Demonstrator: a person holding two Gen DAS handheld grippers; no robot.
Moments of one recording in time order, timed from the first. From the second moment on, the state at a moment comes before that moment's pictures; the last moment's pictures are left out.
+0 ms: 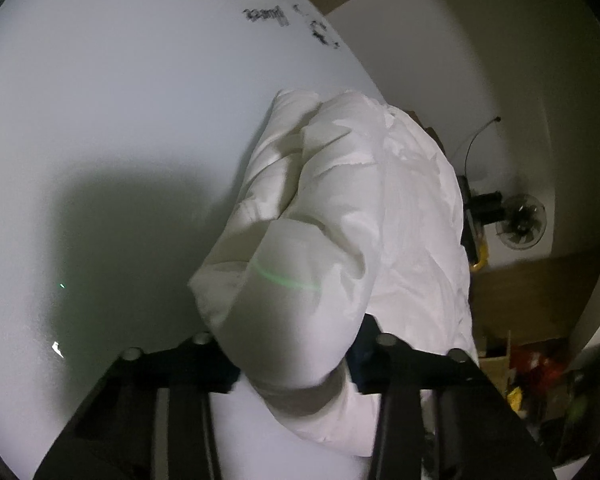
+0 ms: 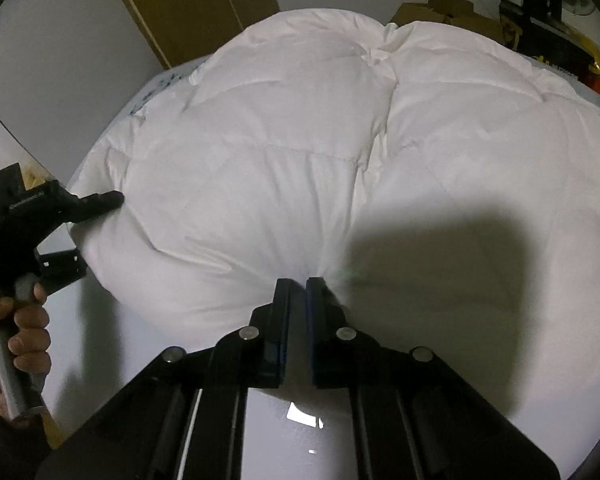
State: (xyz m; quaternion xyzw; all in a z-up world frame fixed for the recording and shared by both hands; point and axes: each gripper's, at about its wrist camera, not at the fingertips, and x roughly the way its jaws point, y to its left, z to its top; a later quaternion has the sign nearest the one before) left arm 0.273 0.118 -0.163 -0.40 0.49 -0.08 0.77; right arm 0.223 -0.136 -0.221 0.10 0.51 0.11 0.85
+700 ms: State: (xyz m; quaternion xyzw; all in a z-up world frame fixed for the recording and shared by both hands) left arm 0.242 0.041 -0.032 -0.20 0.39 -0.07 0.90; right arm 0.164 -0.250 -0.189 0.24 0.43 0.07 0.87
